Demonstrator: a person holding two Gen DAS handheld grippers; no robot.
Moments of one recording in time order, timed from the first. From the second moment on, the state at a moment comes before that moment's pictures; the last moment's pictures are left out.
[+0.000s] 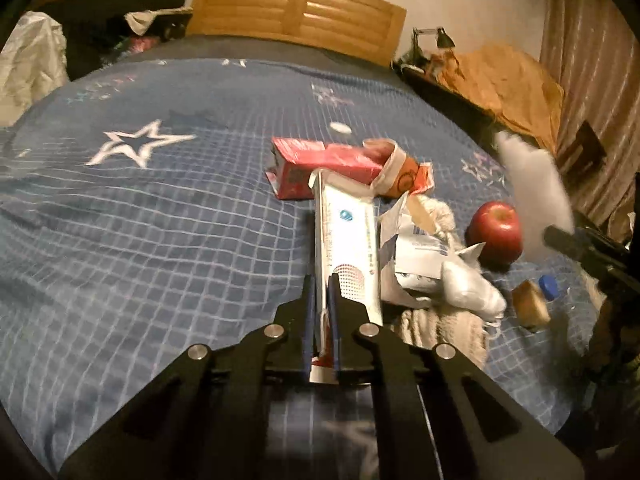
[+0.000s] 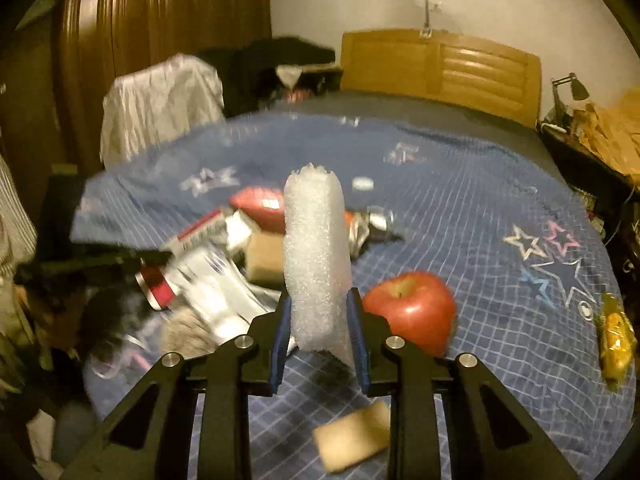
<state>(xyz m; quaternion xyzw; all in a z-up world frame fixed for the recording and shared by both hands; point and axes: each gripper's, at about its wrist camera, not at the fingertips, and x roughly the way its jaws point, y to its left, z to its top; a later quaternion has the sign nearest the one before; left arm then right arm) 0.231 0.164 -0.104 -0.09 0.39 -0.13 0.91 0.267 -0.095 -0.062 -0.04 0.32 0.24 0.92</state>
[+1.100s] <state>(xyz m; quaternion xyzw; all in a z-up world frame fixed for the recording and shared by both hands) 0.203 0.178 -0.120 0.01 0.41 0.01 0.91 0.124 -0.199 -0.097 0.04 0.40 0.16 0.90</state>
